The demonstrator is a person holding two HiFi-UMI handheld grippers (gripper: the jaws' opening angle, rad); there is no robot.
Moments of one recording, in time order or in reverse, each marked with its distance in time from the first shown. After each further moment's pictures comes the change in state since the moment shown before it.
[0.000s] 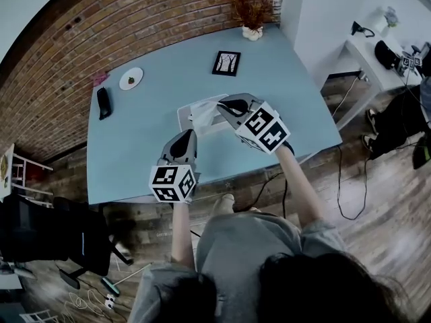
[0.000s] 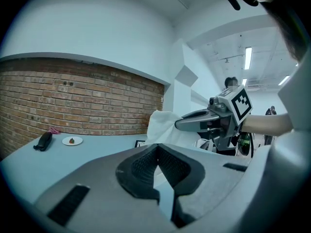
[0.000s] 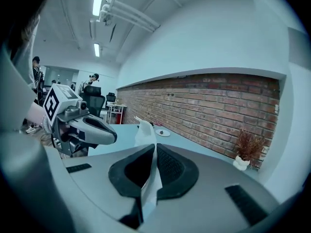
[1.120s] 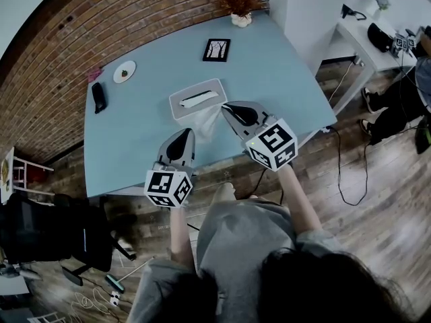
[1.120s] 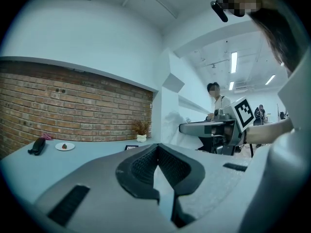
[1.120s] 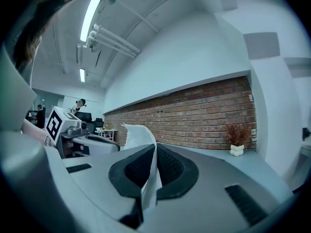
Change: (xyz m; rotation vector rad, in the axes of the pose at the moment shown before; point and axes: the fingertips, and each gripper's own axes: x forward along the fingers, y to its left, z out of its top) left arm -0.044 -0.053 -0.006 0.062 -0.081 -0.098; right arm -0.081 0.043 -0.012 0.221 -0.257 -0.122
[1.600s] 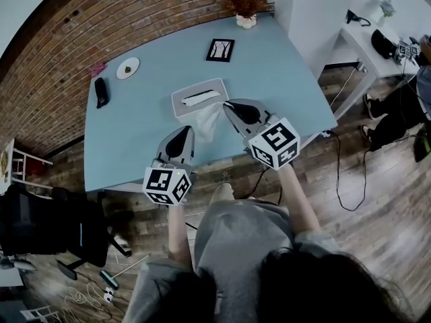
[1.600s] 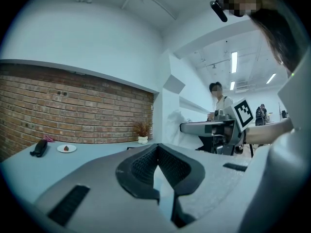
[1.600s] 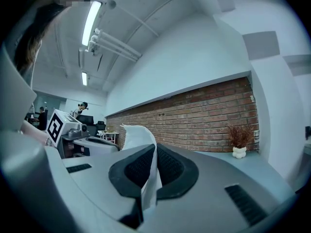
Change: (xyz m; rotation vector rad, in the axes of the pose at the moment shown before) left arm -0.004 -0.001 0.005 0.006 -0.017 0.018; right arm -0.003 -0.001 0.008 0.009 -0.039 0.023
